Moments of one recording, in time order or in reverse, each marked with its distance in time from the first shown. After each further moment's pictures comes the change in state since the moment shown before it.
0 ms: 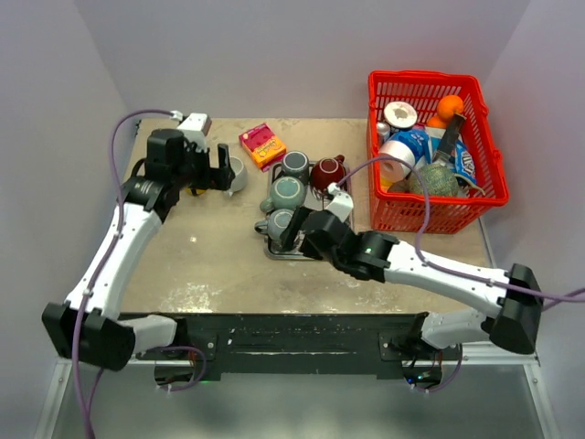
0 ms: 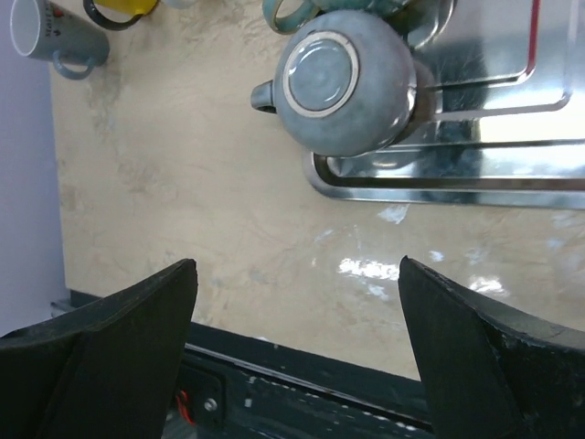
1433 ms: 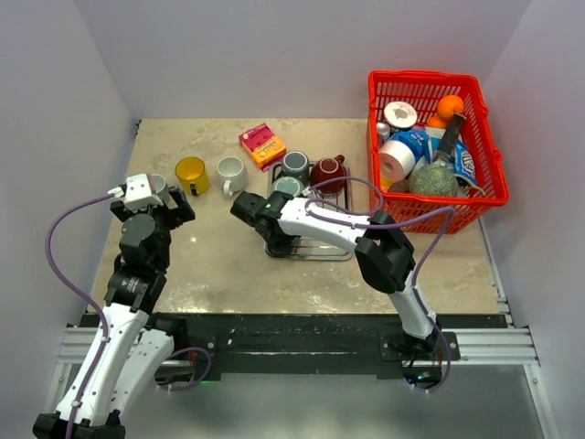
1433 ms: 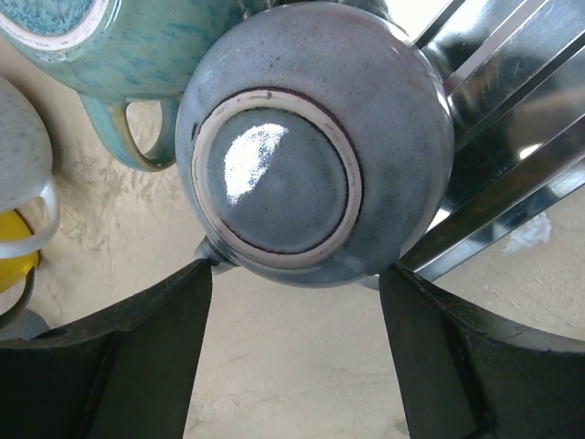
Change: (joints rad) left arm 0.003 -0.720 -0.689 0.434 -0.550 -0.060; right arm -0.029 0.897 0.797 -0.566 0.134 0.904
